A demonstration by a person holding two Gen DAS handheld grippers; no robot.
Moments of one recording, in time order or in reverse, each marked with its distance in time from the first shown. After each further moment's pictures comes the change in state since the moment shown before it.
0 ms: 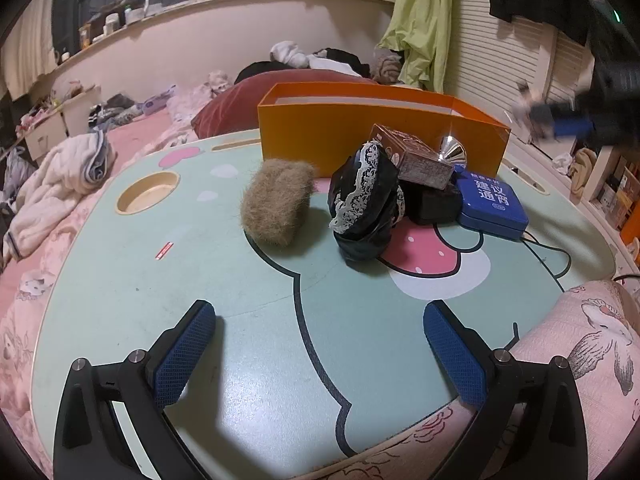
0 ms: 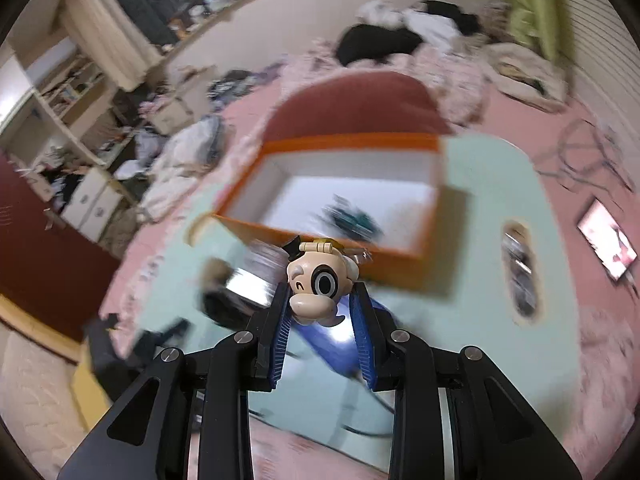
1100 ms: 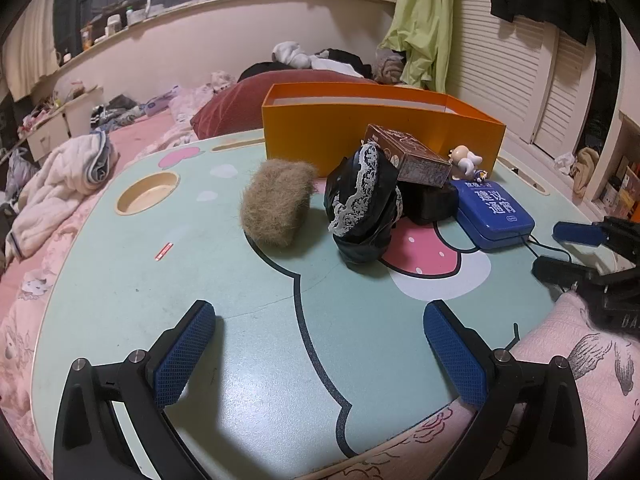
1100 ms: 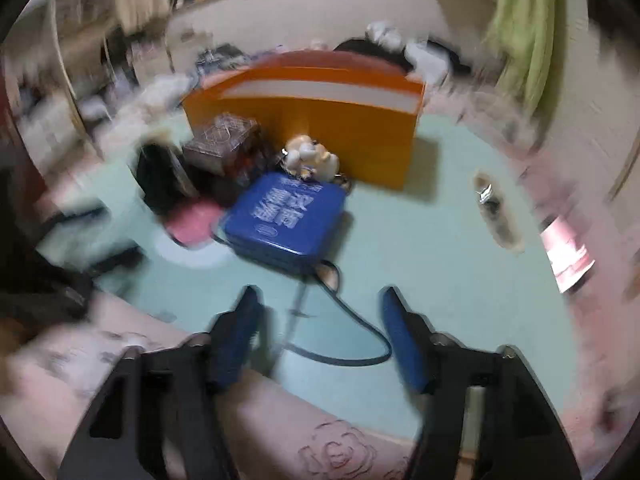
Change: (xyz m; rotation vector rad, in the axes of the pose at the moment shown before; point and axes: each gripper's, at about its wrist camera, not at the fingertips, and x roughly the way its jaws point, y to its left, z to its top) left arm -0.001 -0.014 -0.003 -0.012 -0.005 0.016; right arm 0.031 0.015 -0.109 -0.301 -0.083 -0.302
